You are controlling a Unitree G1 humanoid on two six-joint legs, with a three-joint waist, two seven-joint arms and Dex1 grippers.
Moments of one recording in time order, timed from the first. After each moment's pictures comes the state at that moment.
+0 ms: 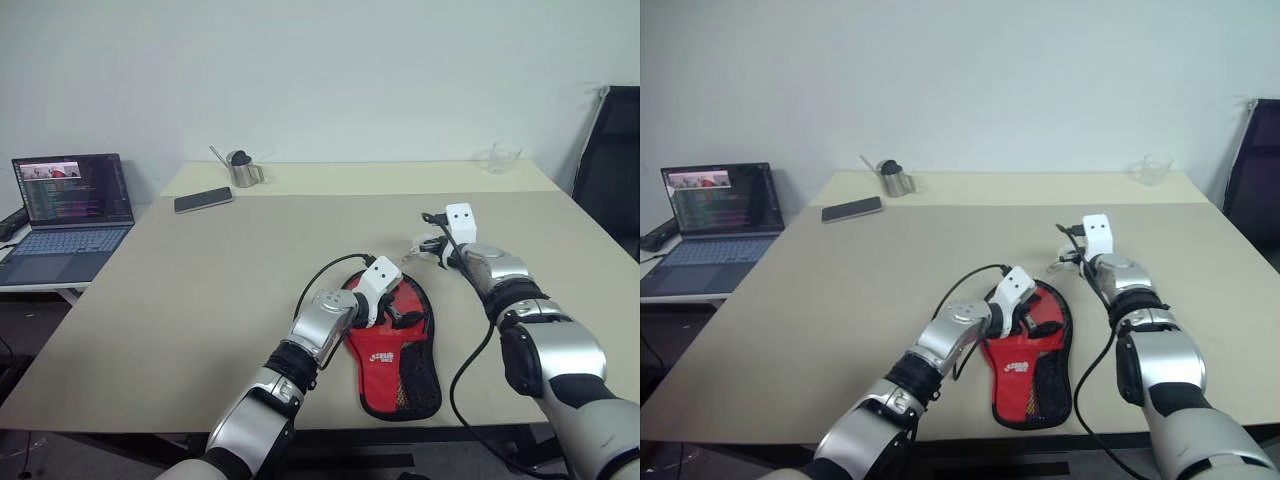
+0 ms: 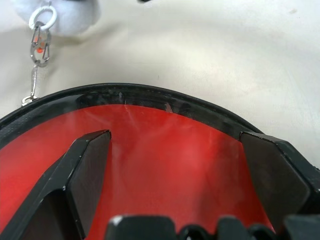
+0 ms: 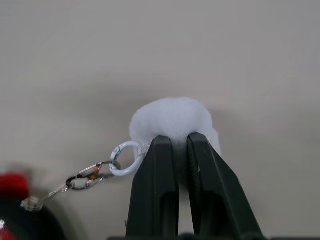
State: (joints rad) left arm -0.81 -0.01 -0.30 0.66 -0.02 0.33 -0.70; right arm -1.08 -0.38 -0.09 1.04 0.05 0.39 0.45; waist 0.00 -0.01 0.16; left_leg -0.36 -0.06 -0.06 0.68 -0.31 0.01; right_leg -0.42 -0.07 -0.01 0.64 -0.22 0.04
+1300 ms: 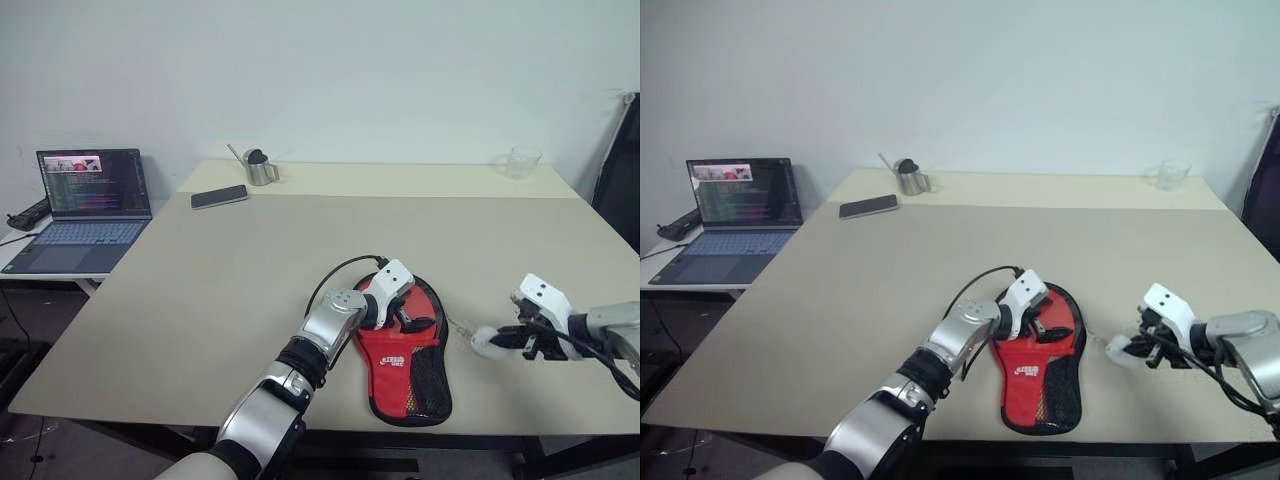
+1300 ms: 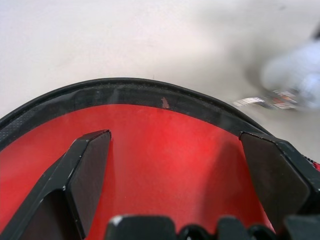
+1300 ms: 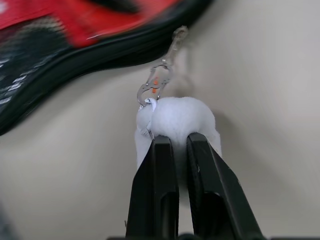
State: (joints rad) left arm -0.86 -0.05 -0.30 0.77 0.02 0.24 -0.75; right arm -0.25 -1.05 0.02 -0.15 0.30 0.81 1.10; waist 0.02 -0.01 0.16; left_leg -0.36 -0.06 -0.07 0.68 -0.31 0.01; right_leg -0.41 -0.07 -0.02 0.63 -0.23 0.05
